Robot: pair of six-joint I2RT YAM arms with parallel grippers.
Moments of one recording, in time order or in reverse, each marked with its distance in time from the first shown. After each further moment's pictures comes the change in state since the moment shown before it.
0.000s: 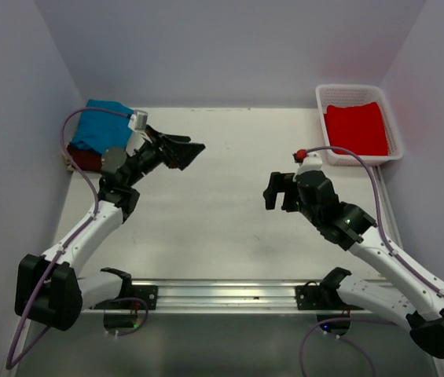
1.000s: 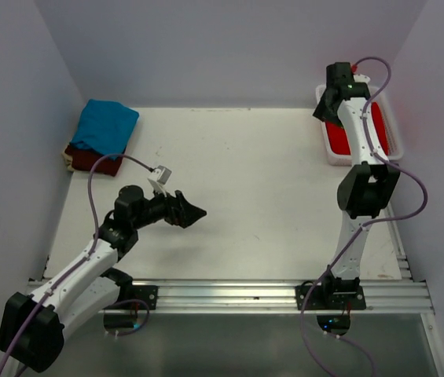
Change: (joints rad) left arm -0.153 -0.324 -0.364 -0.502 -0.020 0.211; right arm -0.648 1.180 1.302 -0.529 0.204 0.050
